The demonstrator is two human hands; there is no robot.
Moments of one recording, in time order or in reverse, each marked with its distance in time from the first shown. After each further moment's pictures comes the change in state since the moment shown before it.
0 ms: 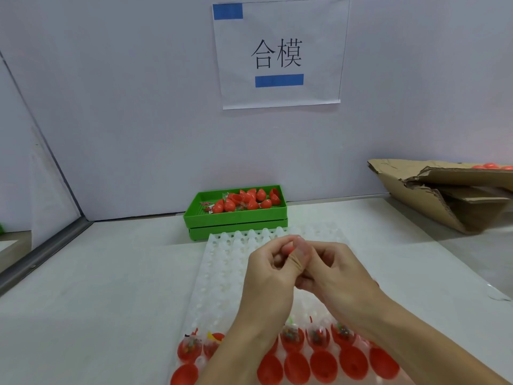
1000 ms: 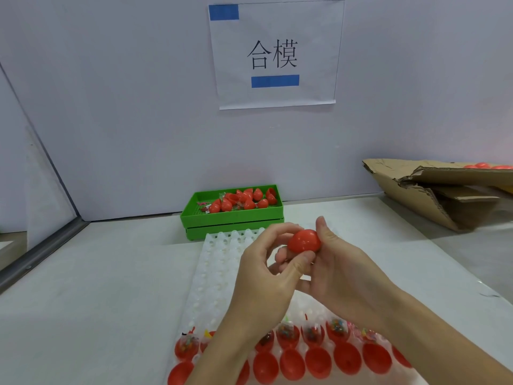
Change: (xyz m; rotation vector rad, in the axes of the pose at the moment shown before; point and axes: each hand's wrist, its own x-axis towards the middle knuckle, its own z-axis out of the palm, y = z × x) left_hand -0.002 0.009 -0.008 0.259 -0.058 0.237; right_hand 0.001 -0.022 -0.013 0.574 -0.193 0.317
